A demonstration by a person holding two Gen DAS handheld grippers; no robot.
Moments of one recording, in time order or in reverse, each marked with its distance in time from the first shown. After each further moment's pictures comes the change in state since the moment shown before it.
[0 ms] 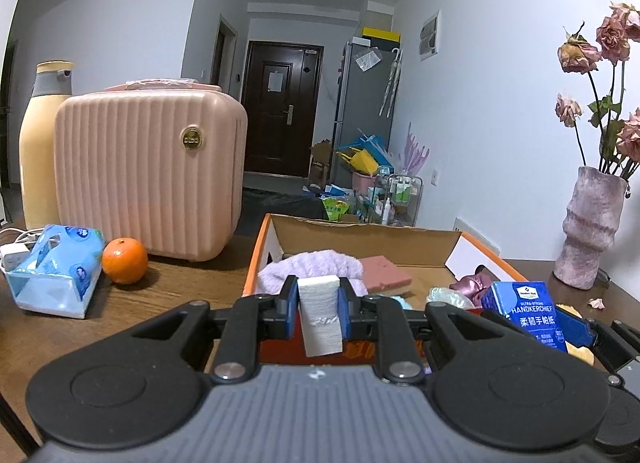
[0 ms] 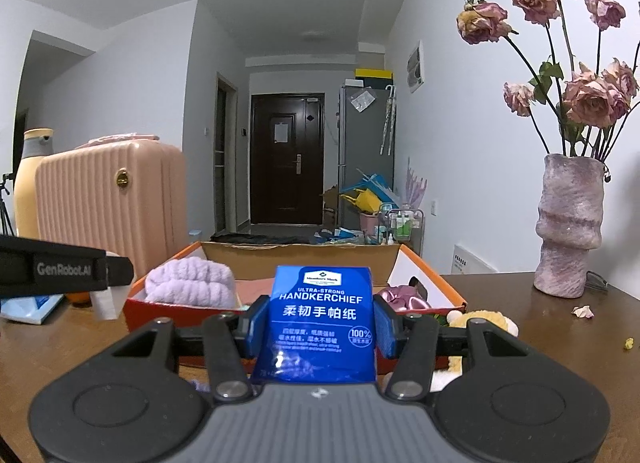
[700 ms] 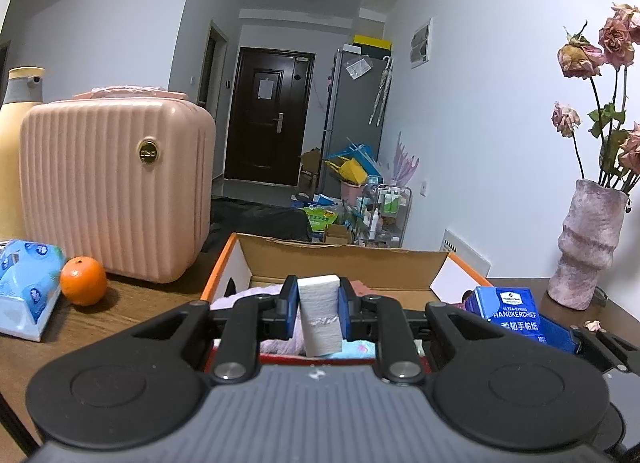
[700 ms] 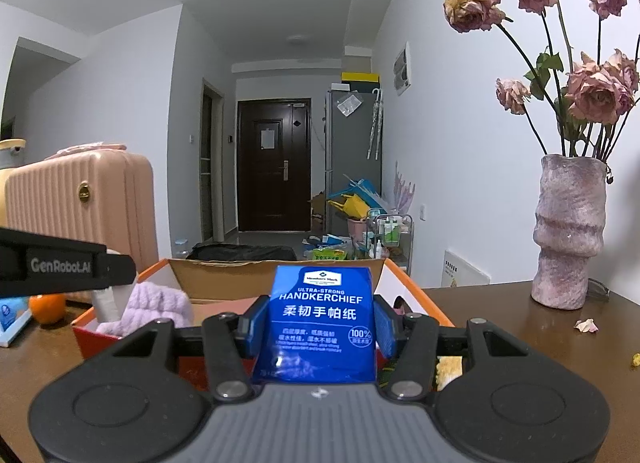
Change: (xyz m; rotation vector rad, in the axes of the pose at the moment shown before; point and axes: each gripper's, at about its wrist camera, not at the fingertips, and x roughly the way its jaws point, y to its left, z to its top) left arm 0.040 -0.028 0.015 -0.007 -0.026 -0.031; right arm 0.043 -0.020 0.011 0.020 -0.019 -0.035
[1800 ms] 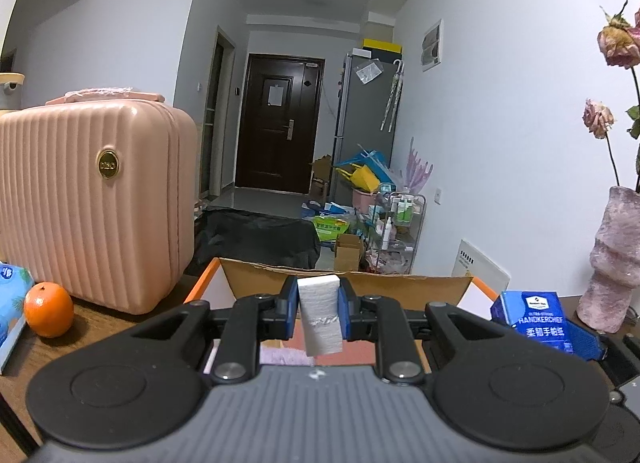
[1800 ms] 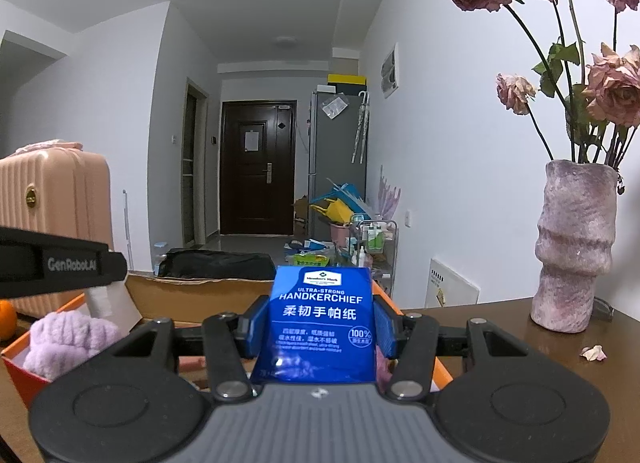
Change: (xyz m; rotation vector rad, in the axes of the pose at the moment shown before) left arm 0.072 -0.016 0.012 0.007 -0.024 0.045; right arm 0.061 -0.011 0.012 -0.015 -0.012 -0.057
